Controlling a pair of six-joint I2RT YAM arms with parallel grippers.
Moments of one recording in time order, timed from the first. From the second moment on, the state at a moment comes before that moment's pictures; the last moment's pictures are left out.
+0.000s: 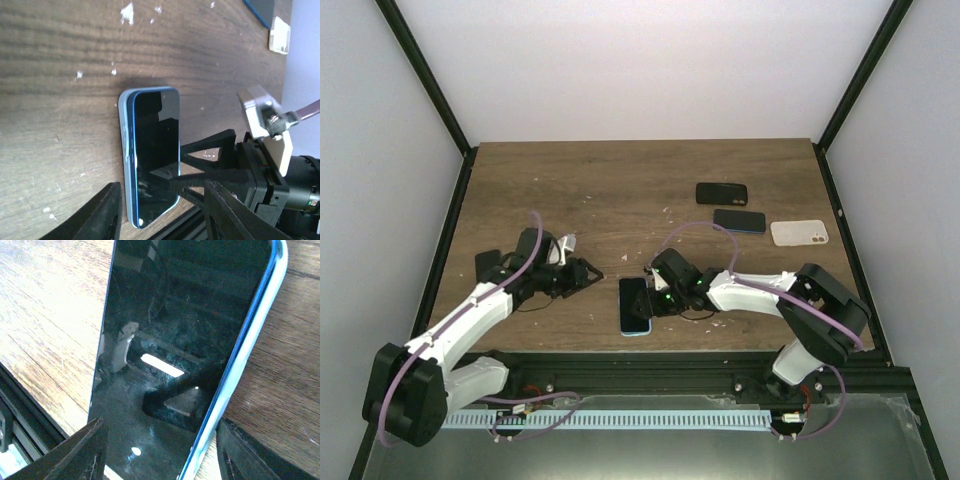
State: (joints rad) left arm -0.39 1.09 0.60 -0.39 0.56 -0.73; right arm 0.88 1.57 0.73 -0.14 -0.34 0.66
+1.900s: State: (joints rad) left arm -0.61 1.44 0.42 0.11 0.60 -0.96; right arm 0.78 1.54 0.40 0.48 -0.48 1.01
